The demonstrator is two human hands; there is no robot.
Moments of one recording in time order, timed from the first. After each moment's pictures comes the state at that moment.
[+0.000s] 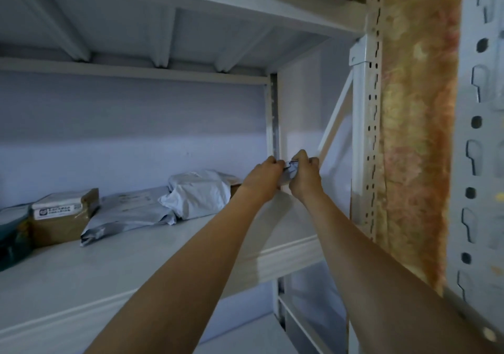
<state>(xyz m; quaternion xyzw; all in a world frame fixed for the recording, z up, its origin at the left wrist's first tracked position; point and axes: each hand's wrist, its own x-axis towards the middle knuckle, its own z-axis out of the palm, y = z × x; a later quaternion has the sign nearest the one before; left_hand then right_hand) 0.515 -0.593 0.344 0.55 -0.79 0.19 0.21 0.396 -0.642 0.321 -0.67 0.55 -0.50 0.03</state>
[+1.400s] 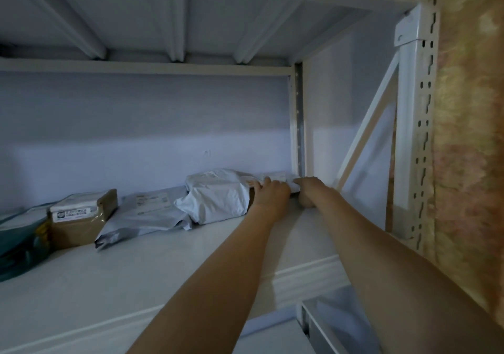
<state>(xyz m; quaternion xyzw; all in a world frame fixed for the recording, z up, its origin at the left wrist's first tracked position) 0.540 -0.630 0.311 0.67 -0.71 0.22 0.09 0.438 -0.732 0.312 -0.76 0.64 -0.09 0.05</state>
